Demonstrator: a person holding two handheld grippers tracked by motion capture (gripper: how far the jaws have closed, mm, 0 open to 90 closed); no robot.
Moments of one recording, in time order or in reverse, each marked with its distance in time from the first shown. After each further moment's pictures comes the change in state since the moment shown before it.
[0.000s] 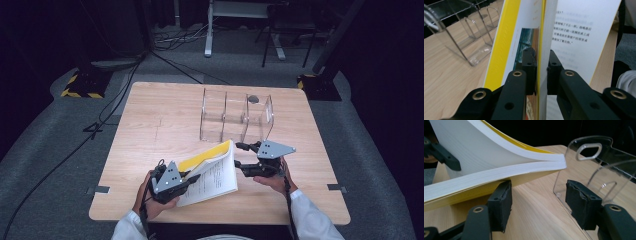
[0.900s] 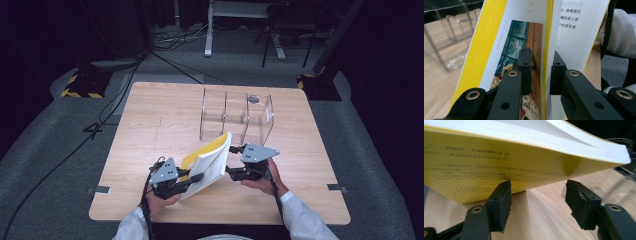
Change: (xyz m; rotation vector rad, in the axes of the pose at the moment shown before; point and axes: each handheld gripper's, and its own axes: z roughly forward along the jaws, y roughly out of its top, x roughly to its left) left arm 0.020 -0.010 0.038 -0.136 -0.173 -0.109; right arm 0.022 0.012 0.019 0.064 -0.020 -0.054
